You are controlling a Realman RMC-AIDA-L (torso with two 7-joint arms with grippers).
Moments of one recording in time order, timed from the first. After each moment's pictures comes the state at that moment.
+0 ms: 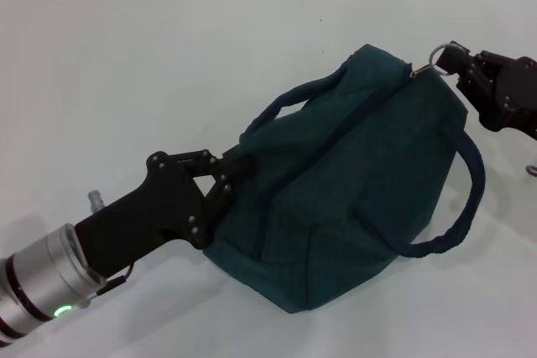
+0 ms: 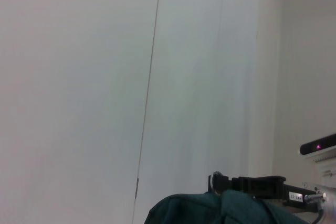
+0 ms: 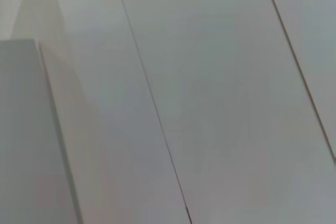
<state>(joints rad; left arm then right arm) -0.39 -2.09 0.71 0.06 1.58 1.75 -0.58 0.42 2.02 -1.20 -0.34 -0.97 -1.52 1.00</state>
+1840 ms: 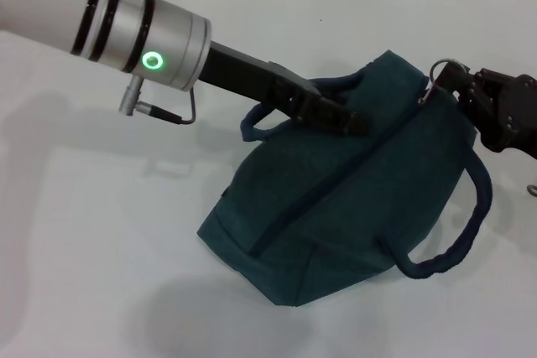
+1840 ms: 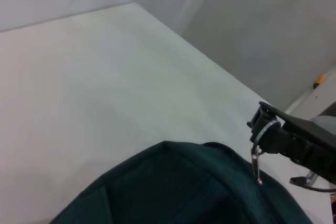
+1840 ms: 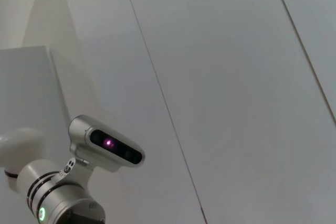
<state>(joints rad) -0.80 -2.09 1.11 0.87 2.01 1.54 -2.18 0.41 2.02 -1.20 -0.30 -0.97 -1.58 0.98</state>
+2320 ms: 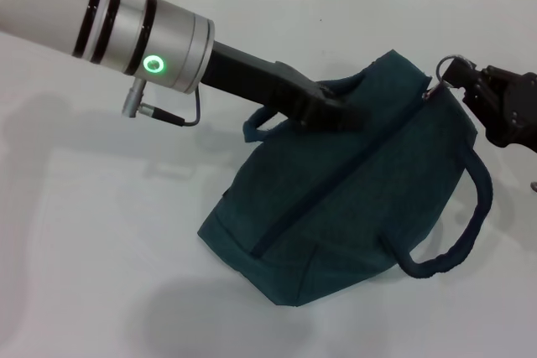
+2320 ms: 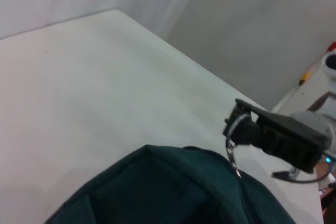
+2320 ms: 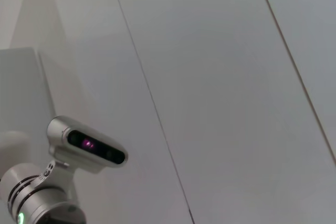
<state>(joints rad) -0.79 -2.09 1.13 0.87 1.97 1.55 -2.13 0.41 2.02 -1.19 -0.29 -0.97 -1.57 0.98</state>
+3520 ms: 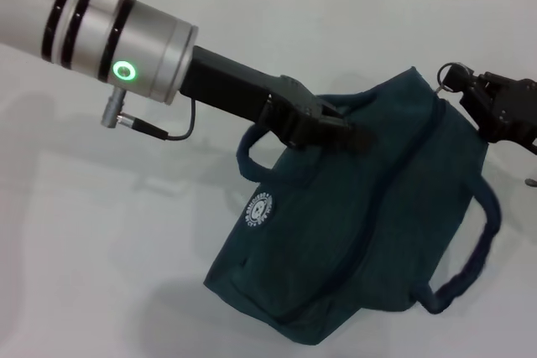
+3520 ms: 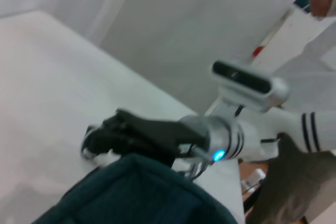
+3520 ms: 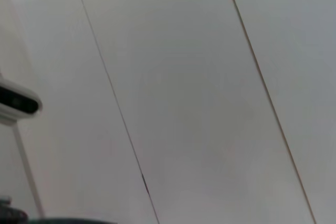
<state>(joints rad) -0.79 -2.08 1.07 0.87 1.89 1.75 -2.09 0.42 2.02 -1.20 -0.29 -0.96 -1.41 0.98</state>
